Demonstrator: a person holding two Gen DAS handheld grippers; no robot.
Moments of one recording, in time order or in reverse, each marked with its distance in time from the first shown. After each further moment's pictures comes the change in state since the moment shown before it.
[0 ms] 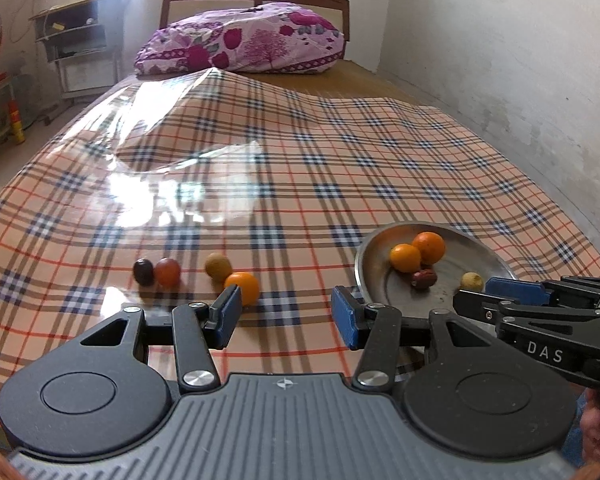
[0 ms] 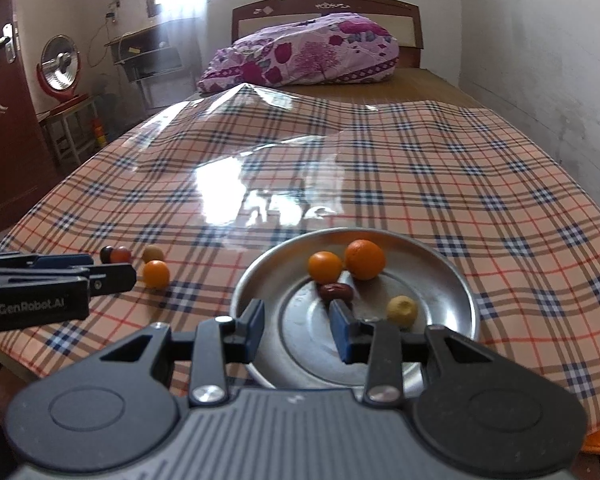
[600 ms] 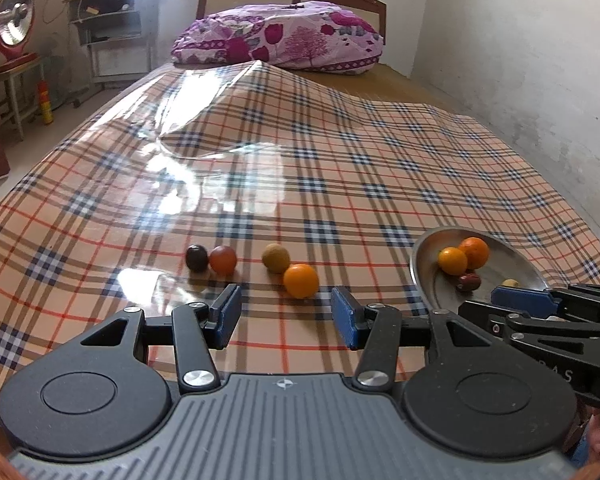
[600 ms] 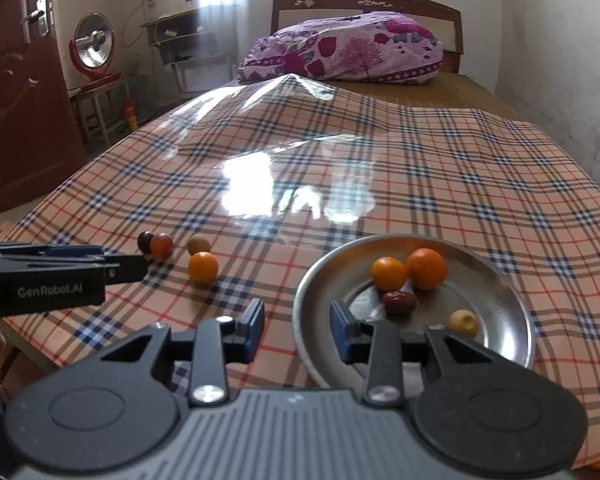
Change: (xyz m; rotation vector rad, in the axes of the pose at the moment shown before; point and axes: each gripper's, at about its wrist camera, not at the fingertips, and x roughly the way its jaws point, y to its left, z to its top) left arm 0.008 0.036 -0.007 -0.072 0.005 0.066; right arm 0.016 0.038 0.004 -0.080 0.024 0.066
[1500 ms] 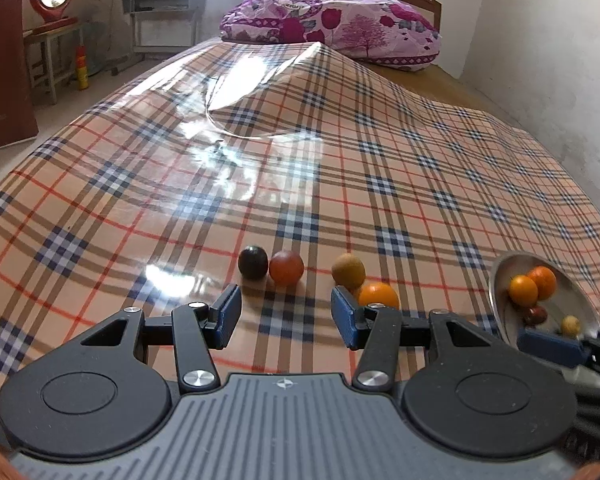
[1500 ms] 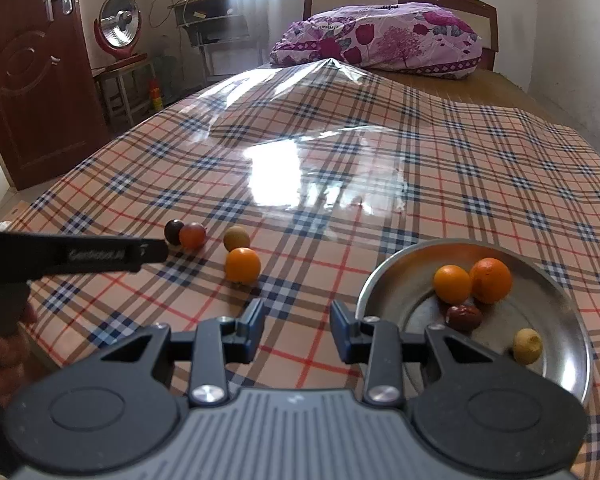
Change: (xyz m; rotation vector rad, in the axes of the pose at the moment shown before) left arm 0.053 0.043 0.012 -0.125 0.040 0.089; right arm 0.037 0.026 0.007 -0.046 0.037 0.063
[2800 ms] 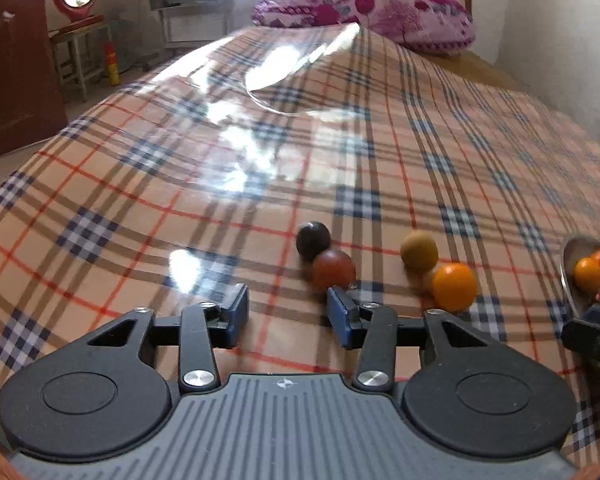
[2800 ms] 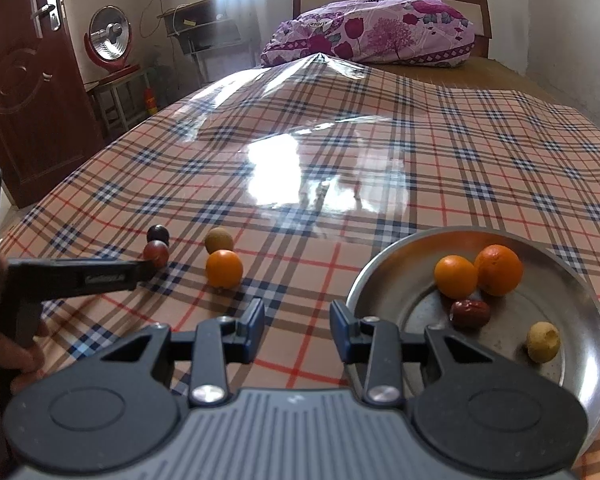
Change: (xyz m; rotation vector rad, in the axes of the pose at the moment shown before) left arm 0.012 0.023 -0.023 -0.005 0.008 0.106; right arm 0.015 -0.016 -0.004 0.058 -0.013 0.018
